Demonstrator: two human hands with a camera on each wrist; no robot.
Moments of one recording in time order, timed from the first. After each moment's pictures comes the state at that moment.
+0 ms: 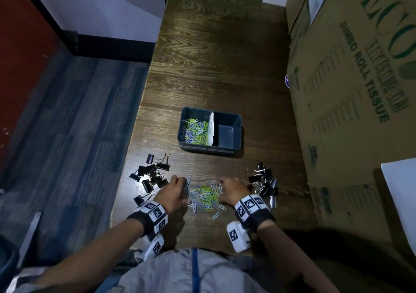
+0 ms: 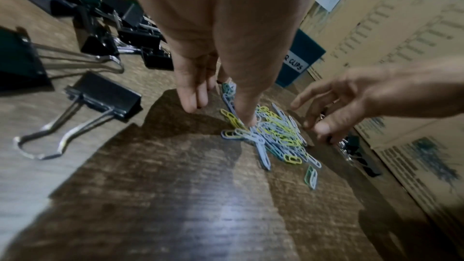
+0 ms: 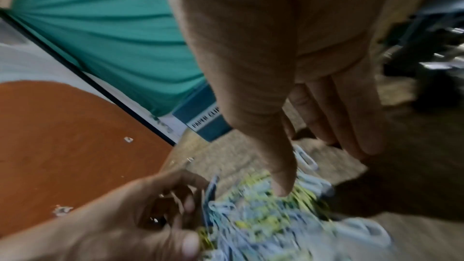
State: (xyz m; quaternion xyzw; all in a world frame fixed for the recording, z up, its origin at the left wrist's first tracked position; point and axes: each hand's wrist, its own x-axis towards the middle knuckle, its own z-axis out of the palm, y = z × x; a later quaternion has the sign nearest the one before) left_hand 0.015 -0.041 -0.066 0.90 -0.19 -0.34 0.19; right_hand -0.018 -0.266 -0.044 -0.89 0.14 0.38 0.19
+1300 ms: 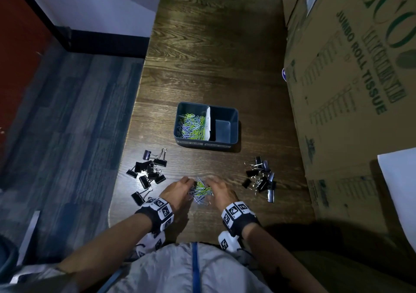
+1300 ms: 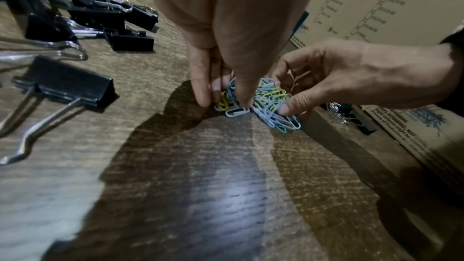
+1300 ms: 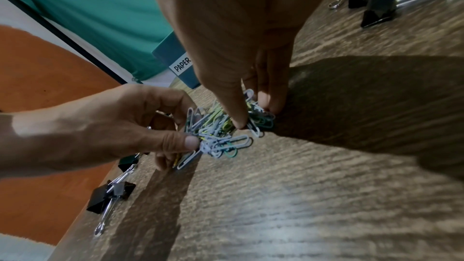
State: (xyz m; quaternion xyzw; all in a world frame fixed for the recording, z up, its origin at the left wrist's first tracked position) left_hand 0.008 -0.061 -0.073 0.89 -0.29 -0.32 0.15; right_hand -0.056 -0.240 -0.061 -0.93 0.06 0.25 0.27
